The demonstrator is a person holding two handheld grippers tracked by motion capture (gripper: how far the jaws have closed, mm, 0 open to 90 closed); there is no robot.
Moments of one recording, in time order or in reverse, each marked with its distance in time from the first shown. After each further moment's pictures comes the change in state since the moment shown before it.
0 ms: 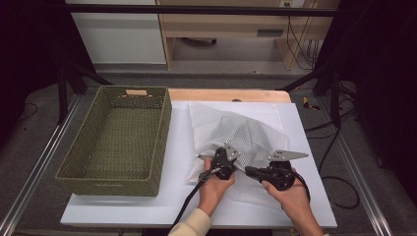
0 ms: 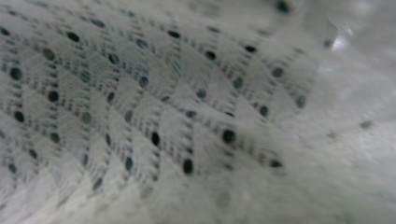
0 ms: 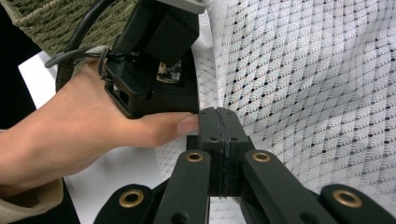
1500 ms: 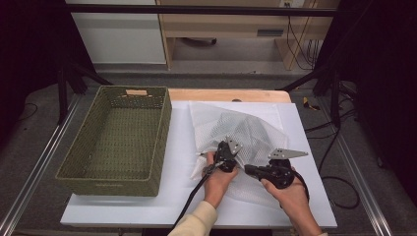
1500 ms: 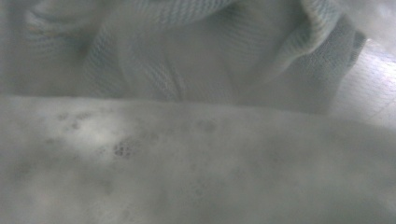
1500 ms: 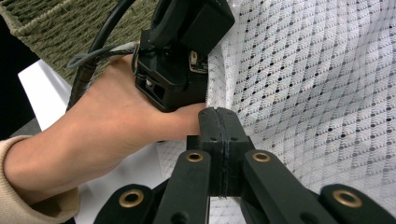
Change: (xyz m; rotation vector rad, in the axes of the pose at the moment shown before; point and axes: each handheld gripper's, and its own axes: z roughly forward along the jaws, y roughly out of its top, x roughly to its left) left arm 0.007 0.012 0.018 -0.022 0.073 -0.013; right arm -0.002 0.002 0.002 -0.012 0.000 0.019
